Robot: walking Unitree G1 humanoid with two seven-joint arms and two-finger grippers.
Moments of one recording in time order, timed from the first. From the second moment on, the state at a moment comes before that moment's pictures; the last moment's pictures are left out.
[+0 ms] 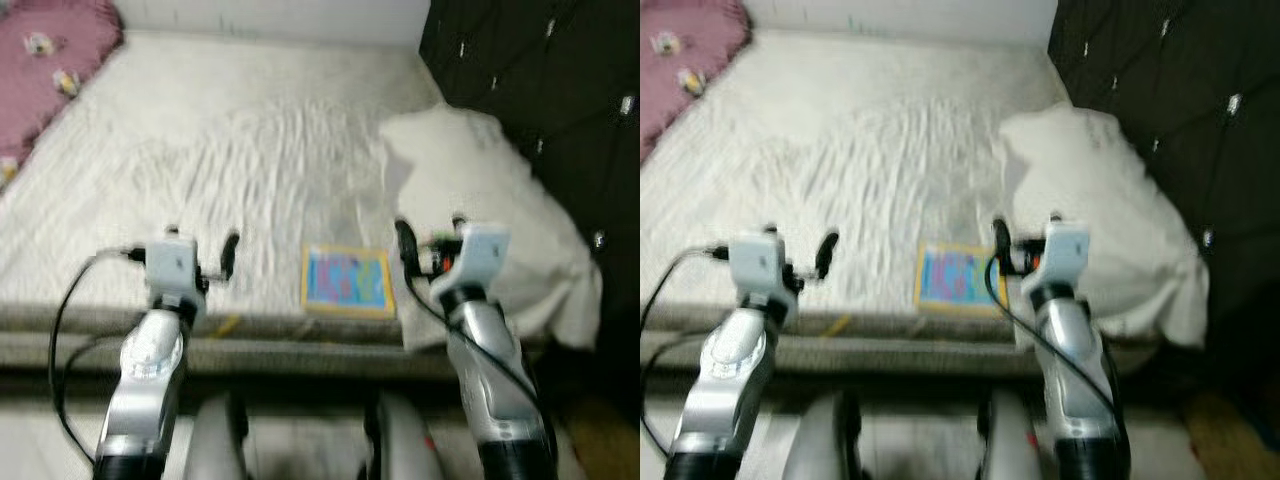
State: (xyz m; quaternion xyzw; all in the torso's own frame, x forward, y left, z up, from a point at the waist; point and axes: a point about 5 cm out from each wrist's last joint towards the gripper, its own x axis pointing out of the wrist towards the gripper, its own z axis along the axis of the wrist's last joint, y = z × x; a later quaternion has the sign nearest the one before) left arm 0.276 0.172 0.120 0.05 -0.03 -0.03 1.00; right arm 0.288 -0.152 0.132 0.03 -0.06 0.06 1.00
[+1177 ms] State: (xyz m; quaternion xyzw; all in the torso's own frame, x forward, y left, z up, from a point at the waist) left arm 0.274 0.146 0.117 0.00 0.00 -0.07 1.00; right arm 0.283 -0.164 0.121 0.02 -0.02 0.04 1.00
